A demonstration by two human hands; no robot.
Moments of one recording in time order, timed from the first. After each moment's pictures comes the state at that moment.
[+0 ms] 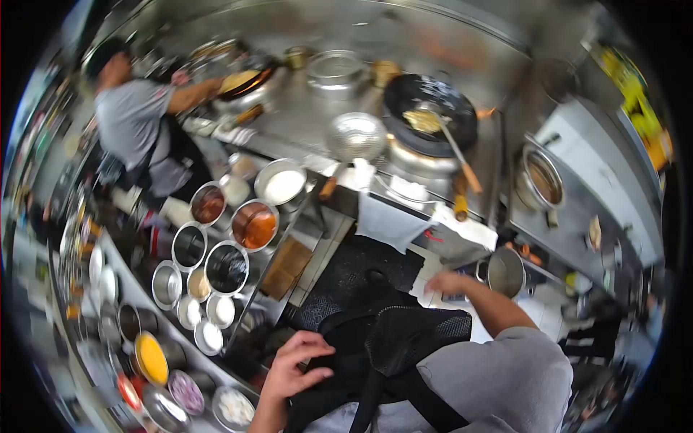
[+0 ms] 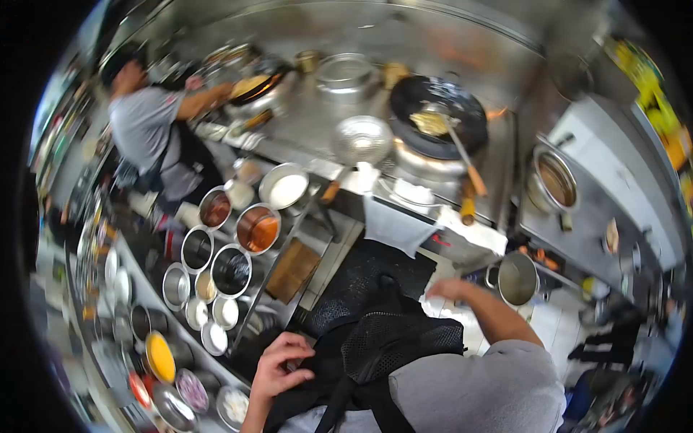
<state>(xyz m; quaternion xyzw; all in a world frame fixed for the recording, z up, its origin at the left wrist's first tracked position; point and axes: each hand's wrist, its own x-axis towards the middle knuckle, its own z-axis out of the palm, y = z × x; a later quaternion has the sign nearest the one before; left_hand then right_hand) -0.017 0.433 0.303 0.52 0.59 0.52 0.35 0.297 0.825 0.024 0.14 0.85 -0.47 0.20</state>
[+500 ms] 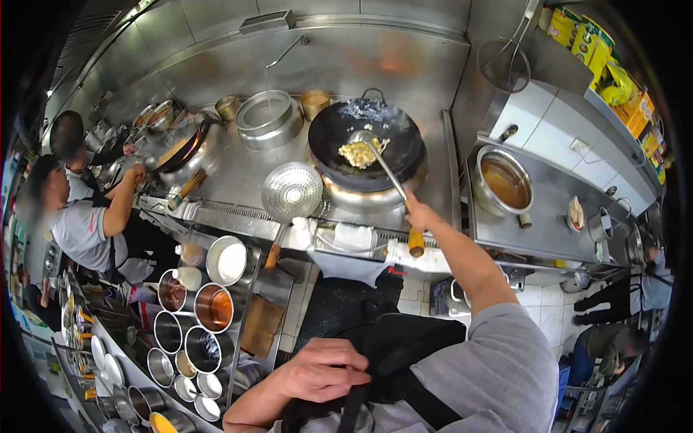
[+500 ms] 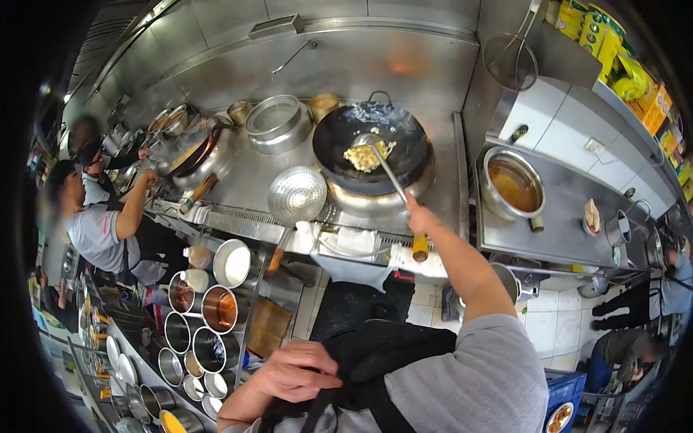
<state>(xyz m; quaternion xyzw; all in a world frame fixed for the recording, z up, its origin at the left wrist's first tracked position) 0.021 0.707 0.379 0.78 0.23 0.48 0.32 0.230 1.075 0.174 0.56 0.78 -0.28 0.03</state>
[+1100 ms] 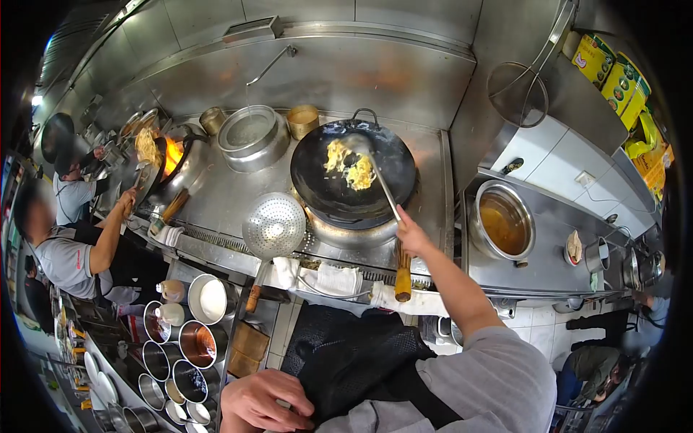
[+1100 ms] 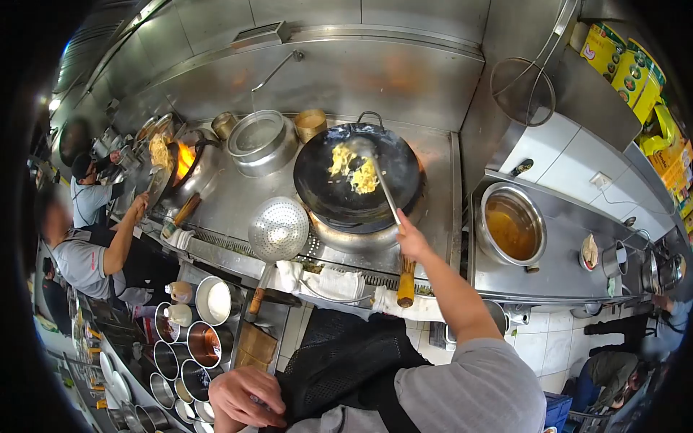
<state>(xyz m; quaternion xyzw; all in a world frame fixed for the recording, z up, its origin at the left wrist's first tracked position) -0.033 0.813 0.412 0.76 0.12 0.44 0.47 0.224 1.149 0.182 0.54 0.70 -0.46 -0.07</state>
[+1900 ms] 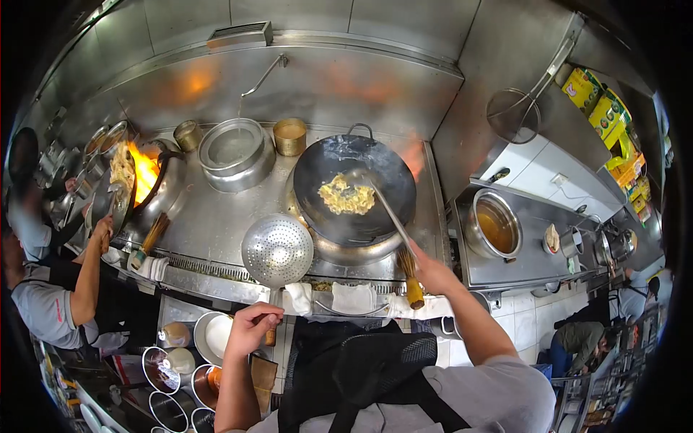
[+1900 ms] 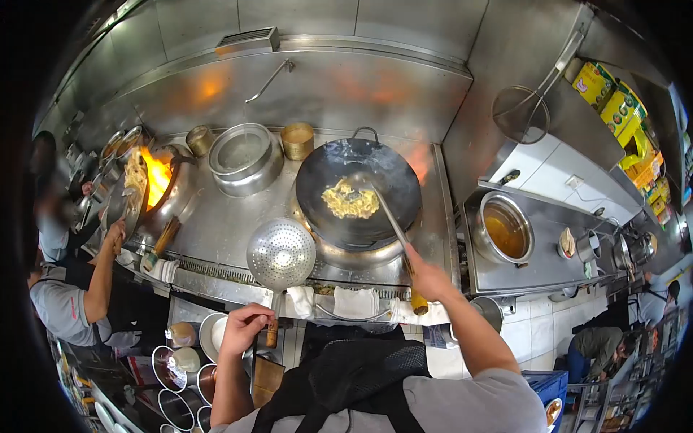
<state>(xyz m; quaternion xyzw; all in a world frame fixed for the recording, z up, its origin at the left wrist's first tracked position) -0.231 0.877 0.248 0.48 0.50 0.50 0.51 0.167 1.061 0.275 0.61 0.75 -0.26 -0.01</state>
